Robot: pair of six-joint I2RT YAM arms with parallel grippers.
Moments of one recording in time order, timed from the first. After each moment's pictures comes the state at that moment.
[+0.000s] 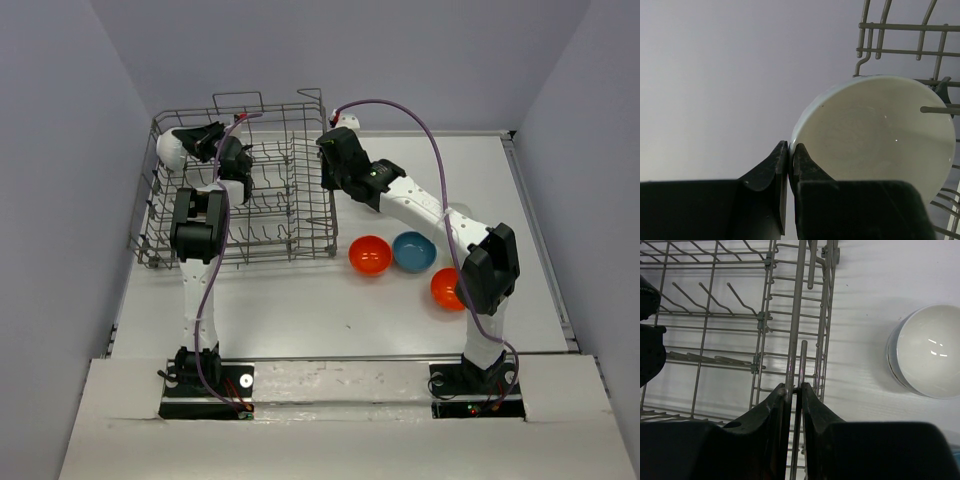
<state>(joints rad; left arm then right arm) -0.12 2.39 1.63 1.13 -1.02 1.88 0.74 1.93 1.84 -0.49 0.36 0.46</state>
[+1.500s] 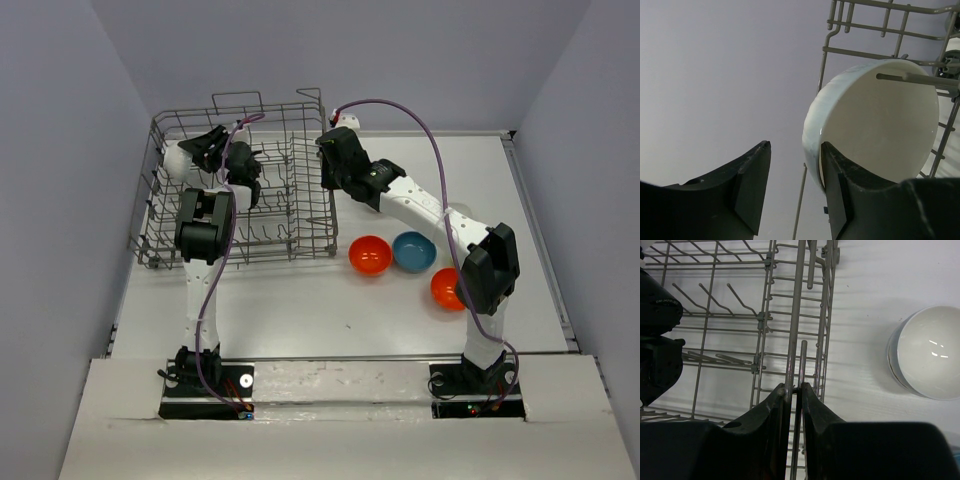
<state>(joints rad) -0.16 2.39 1.58 1.13 -1.16 1.73 0.74 1.93 1.84 -0.49 0.36 0.46</state>
